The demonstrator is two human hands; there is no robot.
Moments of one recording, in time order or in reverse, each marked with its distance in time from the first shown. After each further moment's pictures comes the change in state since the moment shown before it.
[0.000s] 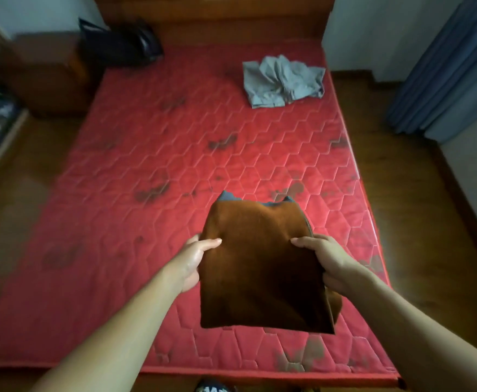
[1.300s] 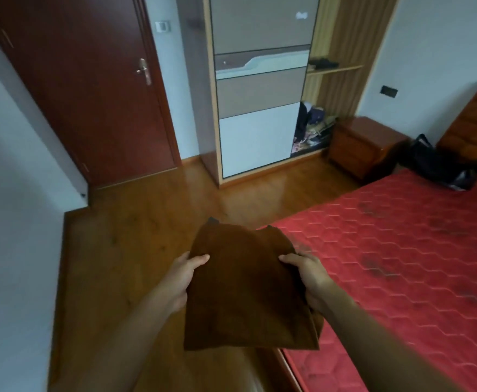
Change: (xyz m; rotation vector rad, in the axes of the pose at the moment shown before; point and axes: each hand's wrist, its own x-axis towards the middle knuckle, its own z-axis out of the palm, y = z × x) left_hand -0.523 -0.229 -0.341 -0.820 0.864 0.326; right_hand -0.329 0.122 0.502 -0.611 -0.796 -0.211
